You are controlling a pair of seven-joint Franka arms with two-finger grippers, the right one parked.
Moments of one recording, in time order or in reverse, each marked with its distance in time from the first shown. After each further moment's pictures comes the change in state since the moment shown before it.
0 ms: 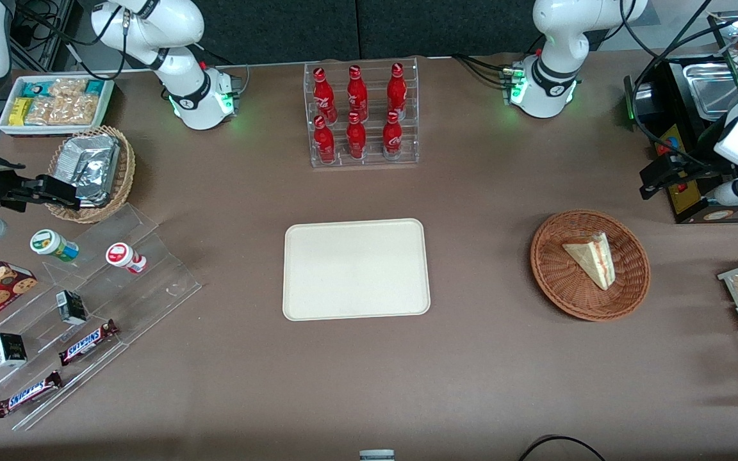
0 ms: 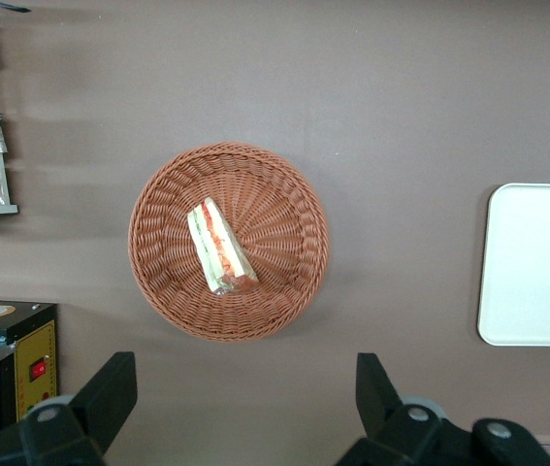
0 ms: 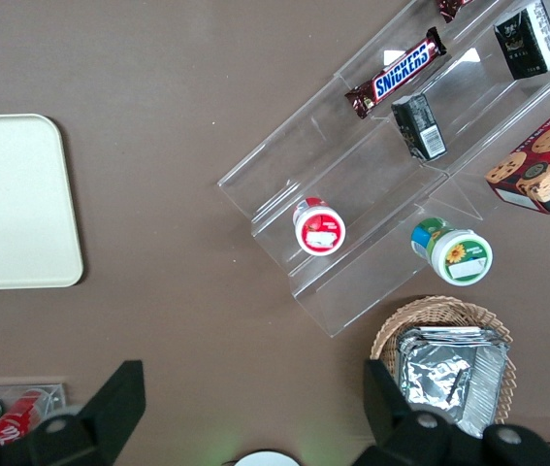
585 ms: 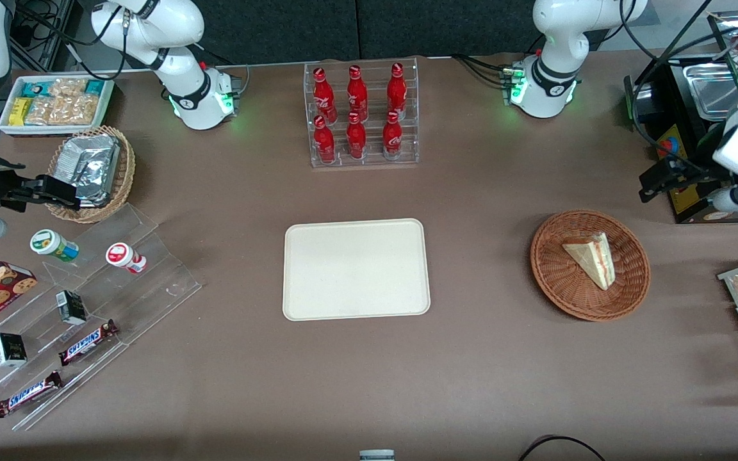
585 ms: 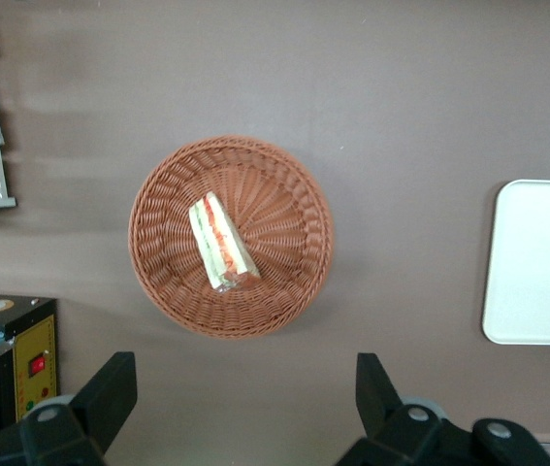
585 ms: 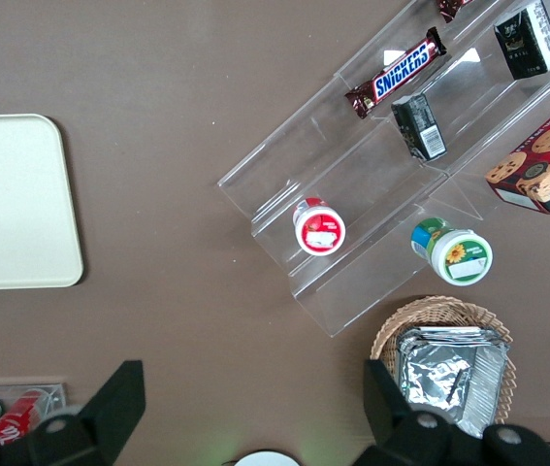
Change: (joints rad) arm 0.015 0.038 0.004 0.000 0.002 -0.014 -0.003
